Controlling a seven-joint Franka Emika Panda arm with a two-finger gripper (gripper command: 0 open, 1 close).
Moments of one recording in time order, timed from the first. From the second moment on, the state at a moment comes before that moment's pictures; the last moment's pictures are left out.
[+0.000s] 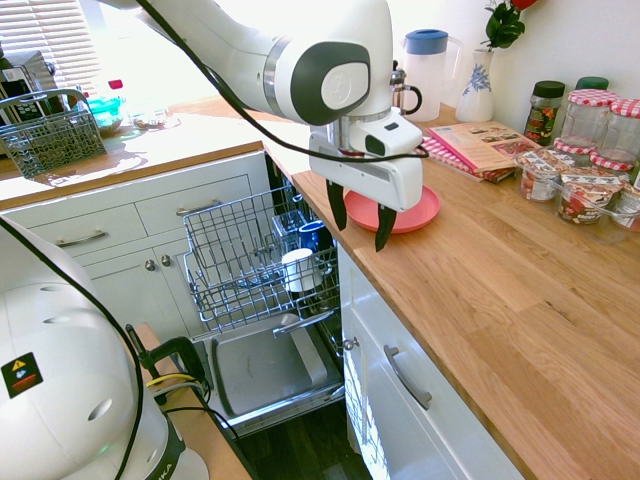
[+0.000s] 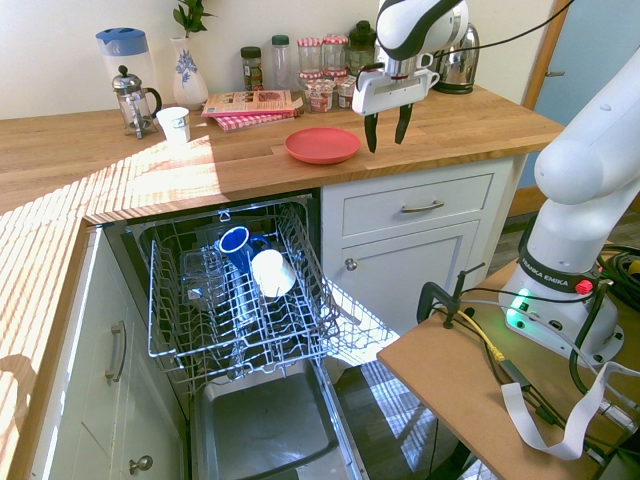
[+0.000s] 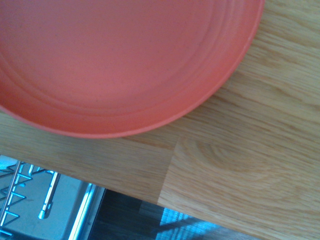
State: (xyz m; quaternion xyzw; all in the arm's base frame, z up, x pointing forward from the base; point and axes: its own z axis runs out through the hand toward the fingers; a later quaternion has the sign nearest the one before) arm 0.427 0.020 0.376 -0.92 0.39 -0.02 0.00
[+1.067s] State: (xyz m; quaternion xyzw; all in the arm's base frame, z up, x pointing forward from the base) arm 0.511 -0.033 0.372 -0.89 0.44 -0.02 0.14
